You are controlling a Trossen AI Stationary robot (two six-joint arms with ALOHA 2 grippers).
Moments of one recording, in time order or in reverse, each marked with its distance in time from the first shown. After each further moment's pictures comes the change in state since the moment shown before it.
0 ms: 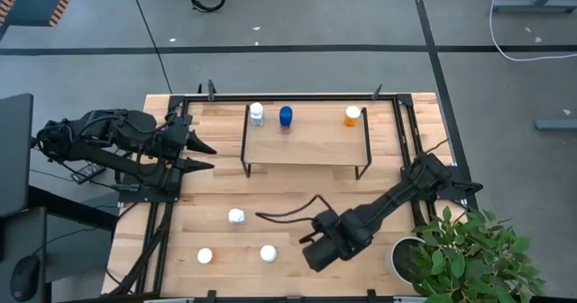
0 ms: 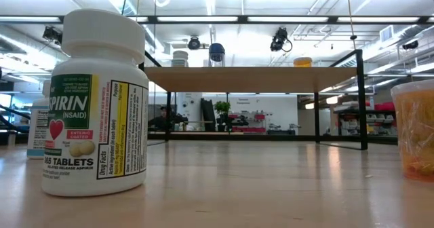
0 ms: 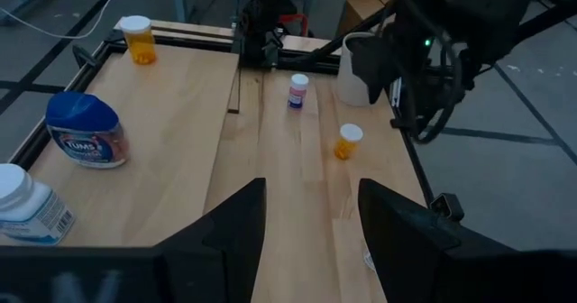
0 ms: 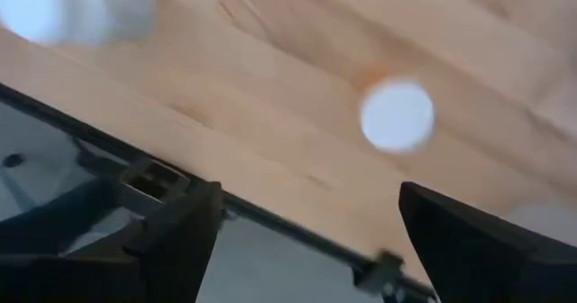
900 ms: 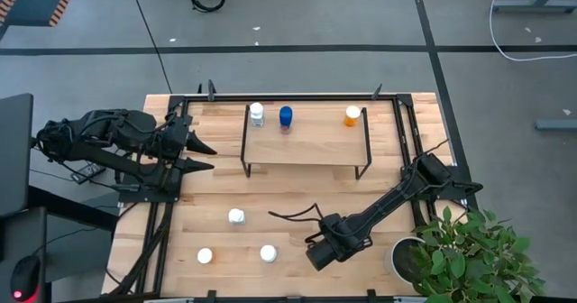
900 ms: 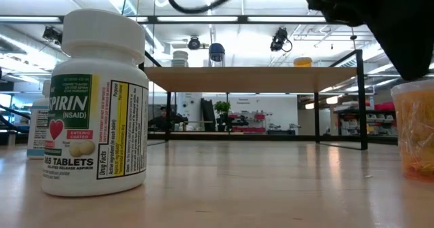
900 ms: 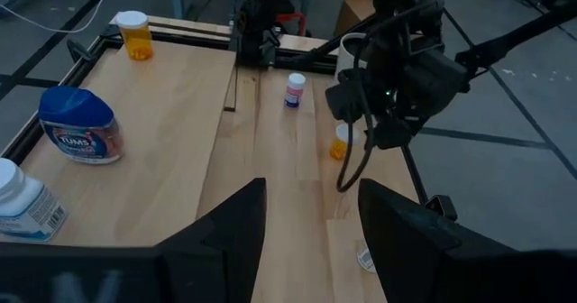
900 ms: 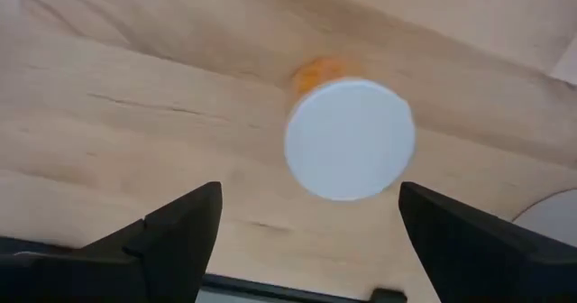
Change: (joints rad) left arm 0.000 0.000 0.000 -0.001 0.008 -0.023; right arm 0.001 0.000 -0.348 0.231 -0.071 0.172
